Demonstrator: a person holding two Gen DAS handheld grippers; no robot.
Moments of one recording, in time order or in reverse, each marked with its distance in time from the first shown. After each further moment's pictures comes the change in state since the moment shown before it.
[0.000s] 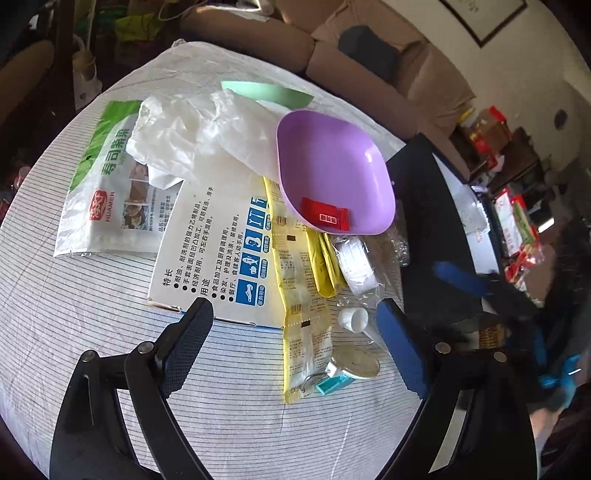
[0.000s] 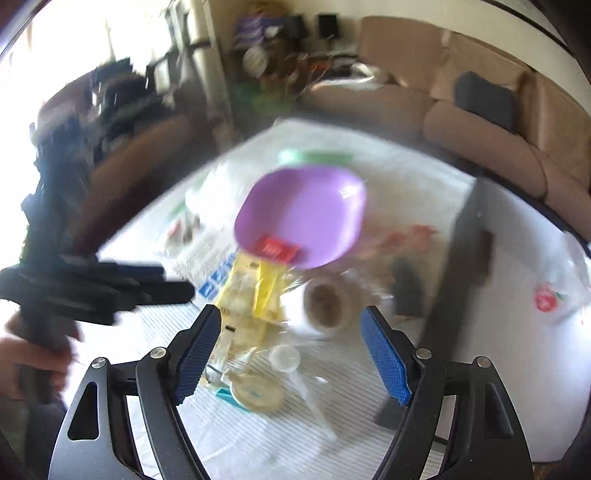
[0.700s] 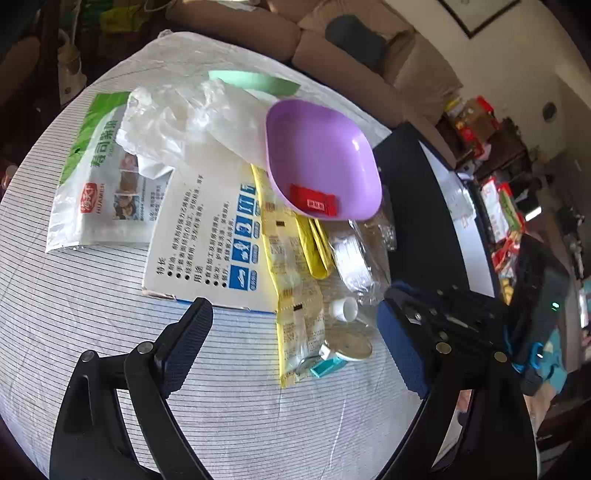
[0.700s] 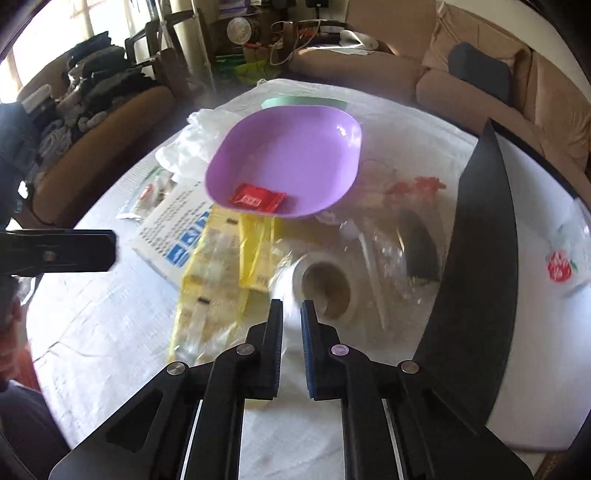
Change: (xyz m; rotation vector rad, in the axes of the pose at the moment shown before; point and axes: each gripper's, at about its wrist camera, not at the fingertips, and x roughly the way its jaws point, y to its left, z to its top) left arm -0.003 -0.006 -0.010 0.042 0.056 -0.047; right arm 0.003 -0.018 -0.027 0.104 0.085 0.055
